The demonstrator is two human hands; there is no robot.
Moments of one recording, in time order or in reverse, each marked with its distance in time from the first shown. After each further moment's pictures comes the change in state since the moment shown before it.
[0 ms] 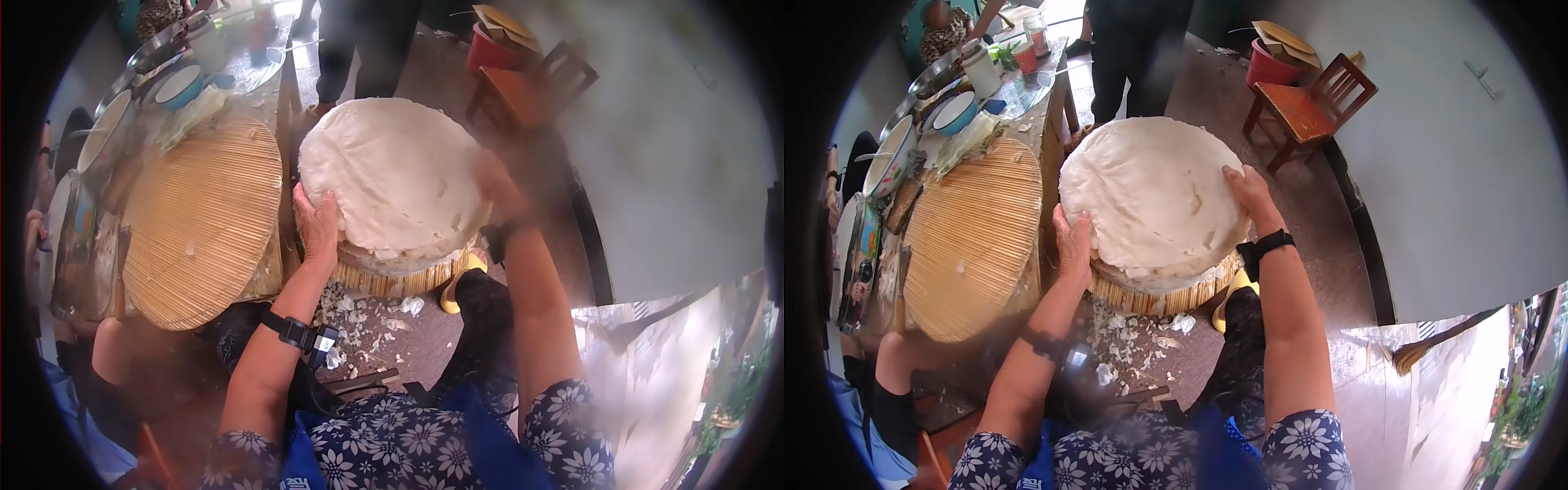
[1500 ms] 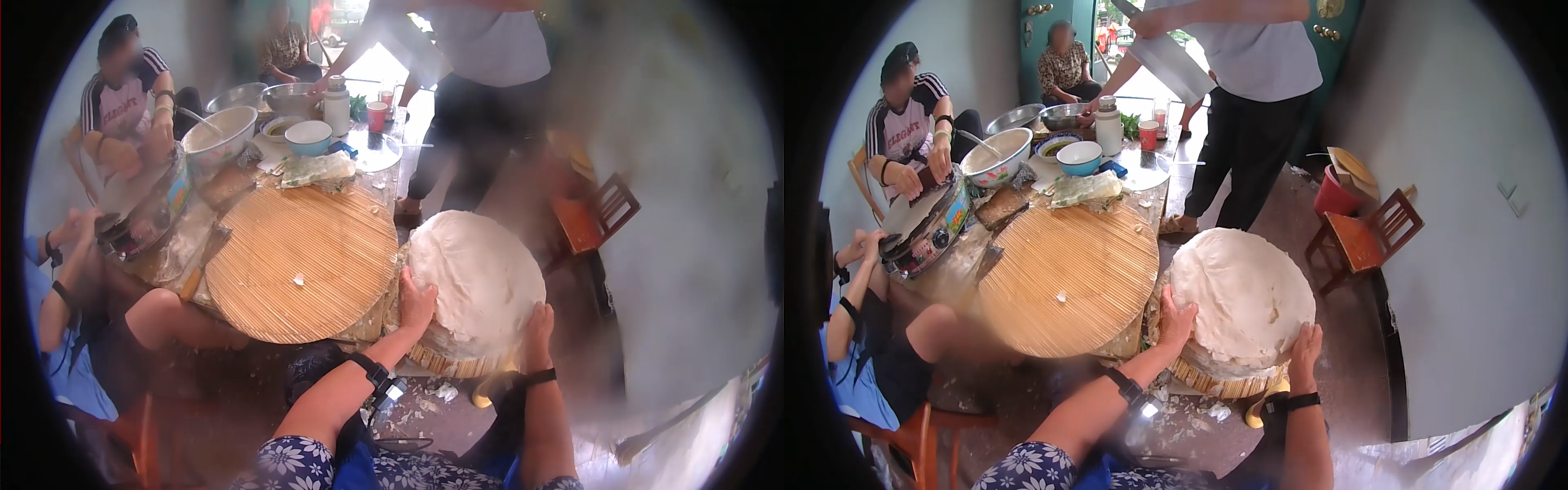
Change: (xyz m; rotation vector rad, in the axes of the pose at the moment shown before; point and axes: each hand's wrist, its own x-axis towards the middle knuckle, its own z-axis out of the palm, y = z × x) left_hand 0.006 -0.026 0.000 0.066 0.024 0.200; right_hand -0.124 -0.028 0.020 0.169 0.275 -0.116
